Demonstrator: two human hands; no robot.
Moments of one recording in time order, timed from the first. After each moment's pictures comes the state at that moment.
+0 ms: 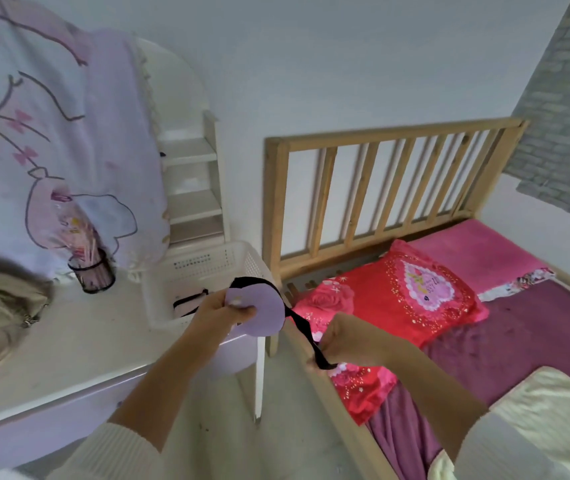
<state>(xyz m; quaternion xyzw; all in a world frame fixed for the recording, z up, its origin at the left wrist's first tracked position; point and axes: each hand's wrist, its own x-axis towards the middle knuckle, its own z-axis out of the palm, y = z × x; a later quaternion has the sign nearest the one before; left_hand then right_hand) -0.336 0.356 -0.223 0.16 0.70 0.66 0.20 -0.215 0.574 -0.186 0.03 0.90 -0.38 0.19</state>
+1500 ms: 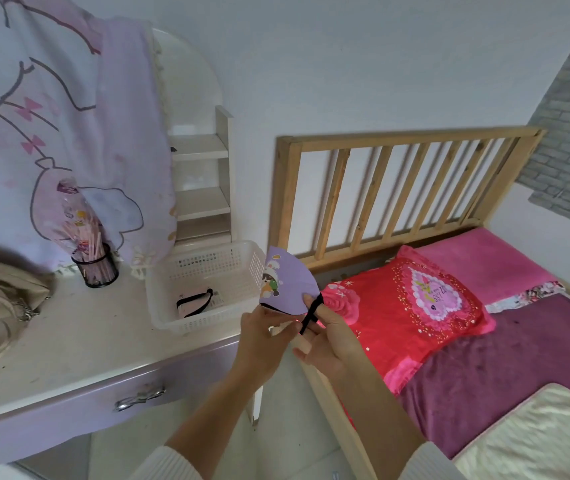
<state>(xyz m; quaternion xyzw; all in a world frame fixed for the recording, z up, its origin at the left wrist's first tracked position) -0.306 0.410 -0.248 0.15 0.74 0.65 0.08 -0.265 0.531 -0.231 0.28 0.43 -0.86 0.02</state>
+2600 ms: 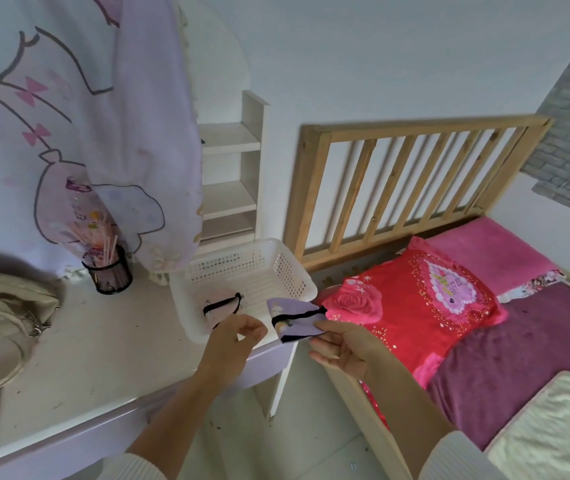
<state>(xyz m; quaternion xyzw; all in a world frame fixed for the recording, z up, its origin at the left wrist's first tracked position) -0.416 0.290 -0.291 0.20 0.82 0.53 0.11 -0.333 0.498 -0.266 0.36 0.50 -0.79 0.09</state>
